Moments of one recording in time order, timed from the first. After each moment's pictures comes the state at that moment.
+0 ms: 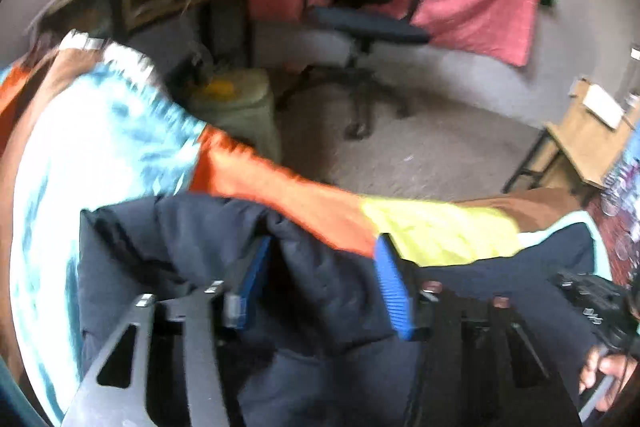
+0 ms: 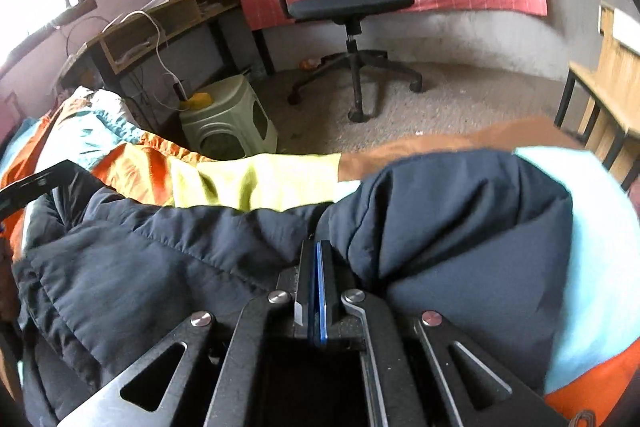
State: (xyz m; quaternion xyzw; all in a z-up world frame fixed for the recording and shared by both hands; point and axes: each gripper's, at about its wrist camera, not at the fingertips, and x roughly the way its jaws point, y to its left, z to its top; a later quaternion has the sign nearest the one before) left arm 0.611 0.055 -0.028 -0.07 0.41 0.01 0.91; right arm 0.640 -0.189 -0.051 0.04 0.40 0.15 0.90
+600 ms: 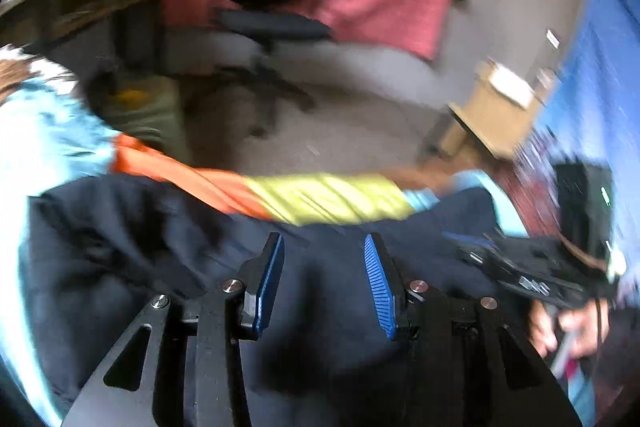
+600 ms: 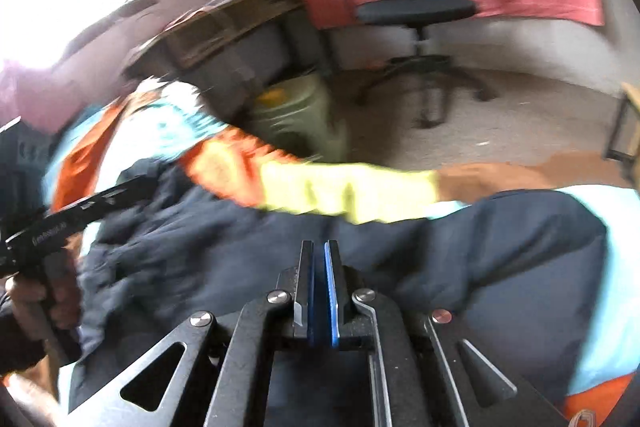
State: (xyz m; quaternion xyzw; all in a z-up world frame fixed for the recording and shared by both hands) left arm 0.539 0.019 -0.003 -0.06 0.39 -0.21 0.89; right arm 0.610 -0.149 -0.016 0.05 0.41 0.29 0.86
